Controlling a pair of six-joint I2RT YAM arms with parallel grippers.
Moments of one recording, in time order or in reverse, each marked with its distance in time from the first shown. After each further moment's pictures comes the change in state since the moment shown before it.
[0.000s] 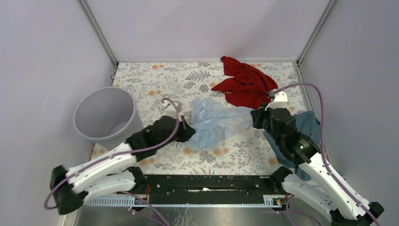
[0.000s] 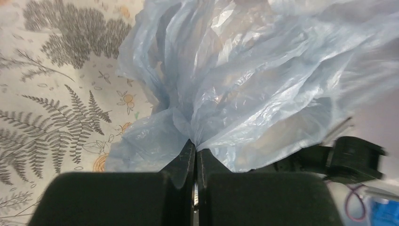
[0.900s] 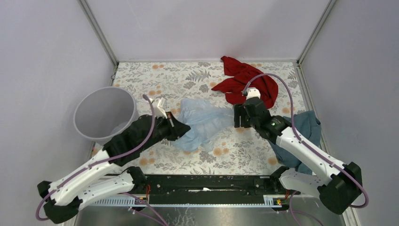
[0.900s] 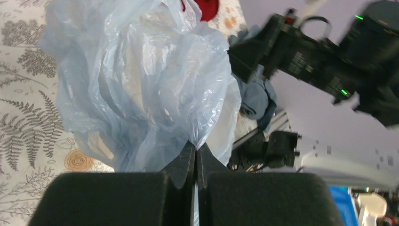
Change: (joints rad) left arm 0.004 -0.336 0.089 -0.169 0.072 -0.024; right arm -0.003 0.379 0.005 -0.016 -0.030 -0.071
